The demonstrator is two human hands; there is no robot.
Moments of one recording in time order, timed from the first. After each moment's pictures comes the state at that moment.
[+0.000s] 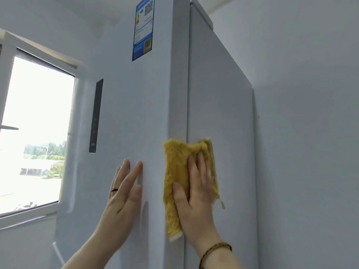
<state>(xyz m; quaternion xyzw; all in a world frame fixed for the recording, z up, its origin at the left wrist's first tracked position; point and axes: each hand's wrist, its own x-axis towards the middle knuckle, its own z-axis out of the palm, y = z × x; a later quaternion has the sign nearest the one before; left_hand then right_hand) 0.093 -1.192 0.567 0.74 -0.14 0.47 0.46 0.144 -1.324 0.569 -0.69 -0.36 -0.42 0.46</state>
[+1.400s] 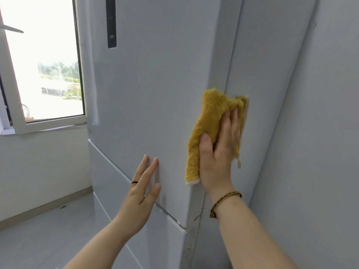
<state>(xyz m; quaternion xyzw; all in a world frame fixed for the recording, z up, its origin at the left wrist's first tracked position) 0.067 -1.177 0.391 0.82 -0.06 0.32 0.48 0.125 -1.306 0.470 -0.67 -0.28 -0.43 0.54</state>
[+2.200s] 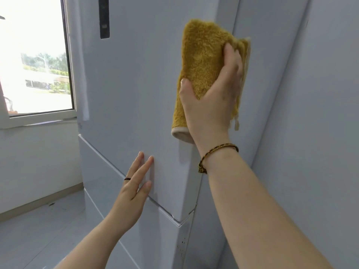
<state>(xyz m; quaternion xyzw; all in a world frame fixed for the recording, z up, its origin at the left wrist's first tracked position) 0.066 -1.172 0.385 0.79 -0.08 0.32 0.52 0.096 -1.287 0.555 -0.66 -0.25 -0.48 0.52</state>
